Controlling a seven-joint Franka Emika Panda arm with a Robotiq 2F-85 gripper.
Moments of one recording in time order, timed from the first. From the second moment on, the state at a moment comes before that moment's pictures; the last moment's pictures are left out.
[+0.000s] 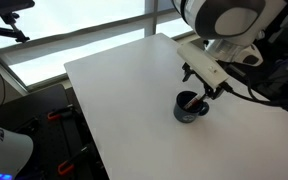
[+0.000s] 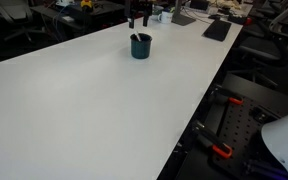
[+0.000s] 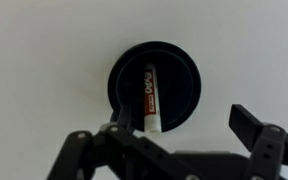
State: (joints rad) arm -0.26 0.53 -0.04 -1.80 0.15 2.24 -0.35
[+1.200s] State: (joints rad) arm -0.26 0.60 -0.05 -1.78 0.10 2.36 -0.35
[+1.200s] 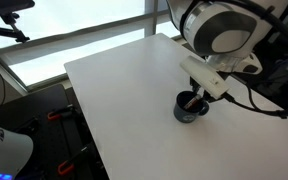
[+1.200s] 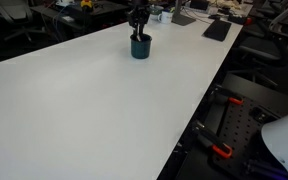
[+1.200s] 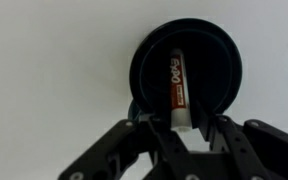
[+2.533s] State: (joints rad) arm -0.21 0.43 -0.06 -1.77 0.01 2.18 -0.23
